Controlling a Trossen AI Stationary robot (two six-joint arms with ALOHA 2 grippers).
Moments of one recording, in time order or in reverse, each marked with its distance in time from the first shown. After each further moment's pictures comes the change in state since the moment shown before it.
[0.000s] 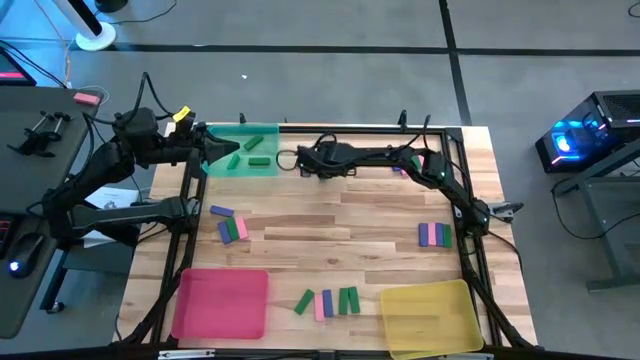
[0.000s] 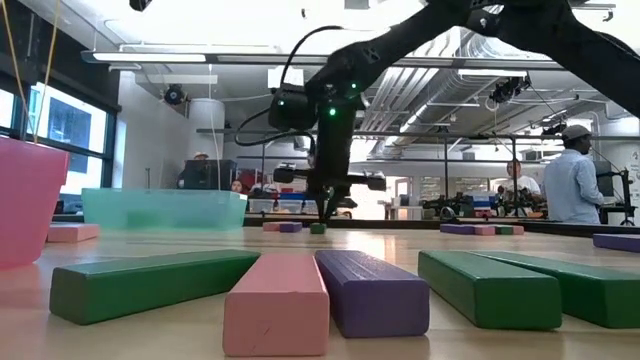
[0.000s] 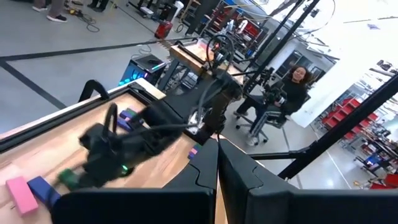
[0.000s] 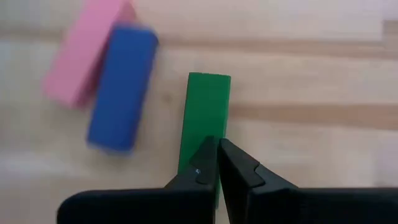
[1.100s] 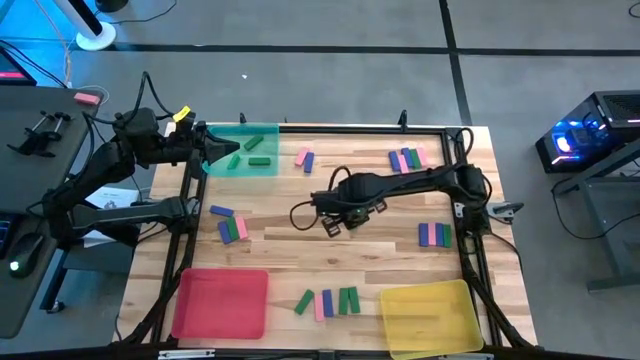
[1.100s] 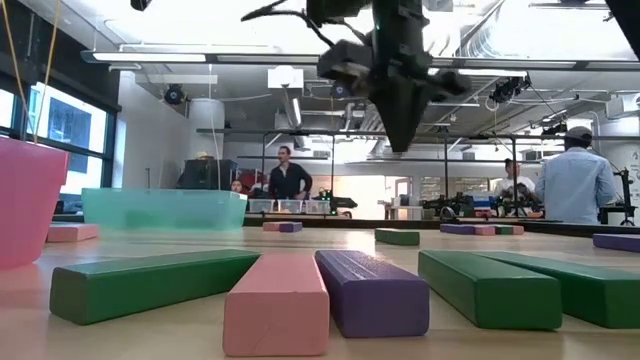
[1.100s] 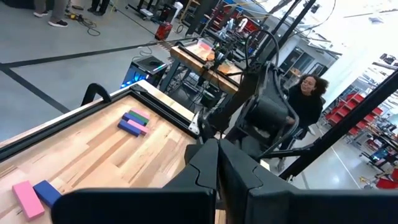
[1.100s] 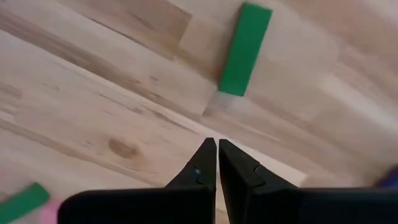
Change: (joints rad) left arm 0.002 0.001 0.000 0.000 -0.001 0.029; right arm 0.306 -0.354 -0.156 -0.385 -0.378 -0.053
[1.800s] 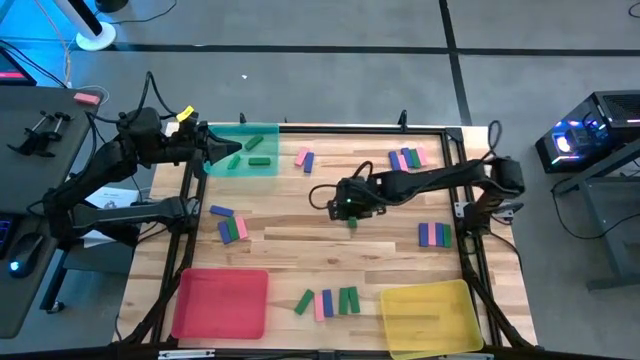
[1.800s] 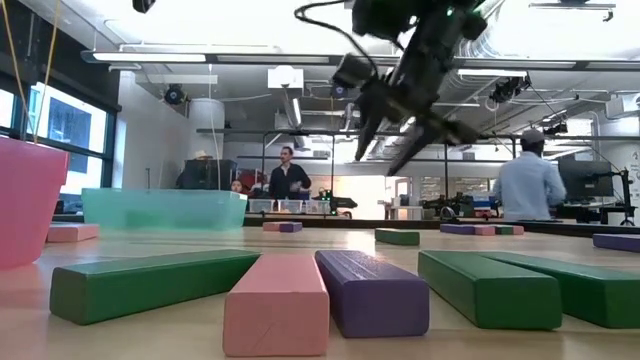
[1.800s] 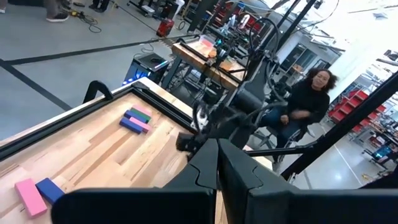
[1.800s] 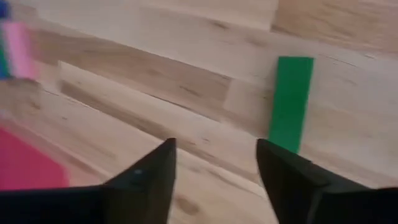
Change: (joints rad) left arm 0.000 0.013 0.000 -0.003 0.000 0.008; right arm -0.066 -0.270 -0.510 0.671 0.018 0.152
